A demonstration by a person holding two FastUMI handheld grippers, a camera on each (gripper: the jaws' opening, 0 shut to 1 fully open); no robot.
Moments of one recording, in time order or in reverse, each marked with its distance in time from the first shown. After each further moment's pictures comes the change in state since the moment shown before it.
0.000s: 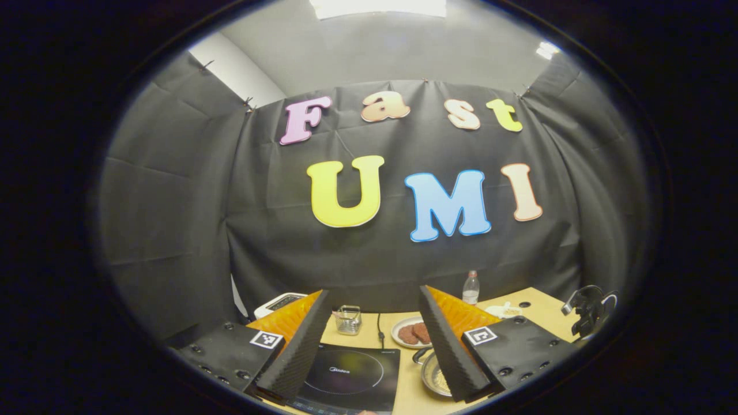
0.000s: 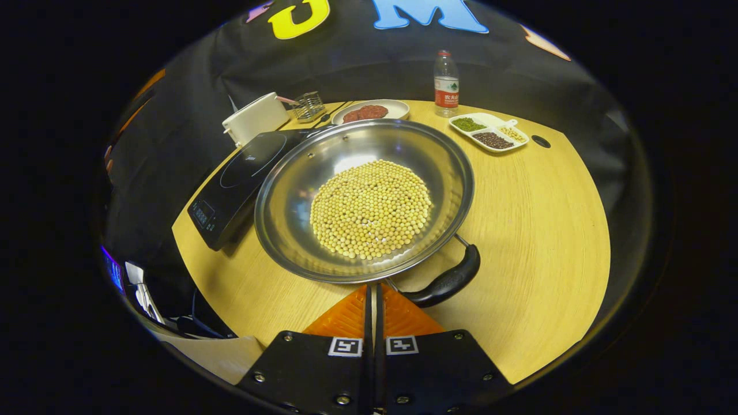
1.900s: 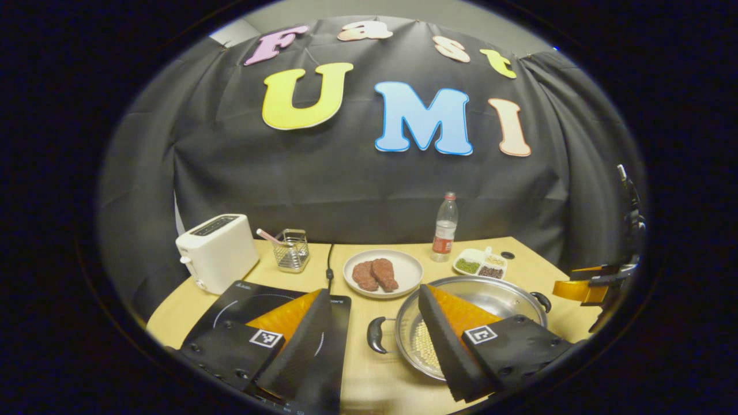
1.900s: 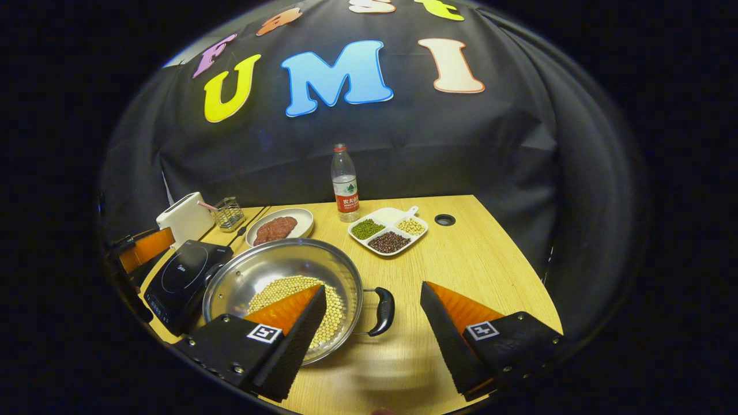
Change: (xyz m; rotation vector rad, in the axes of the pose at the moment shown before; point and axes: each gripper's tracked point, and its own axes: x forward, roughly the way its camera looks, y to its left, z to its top) left arm 0.093 -0.089 -0.198 -0.070 0.366 -0.190; right arm -0.032 -0.113 0.117 0.178 -0.482 -0.309
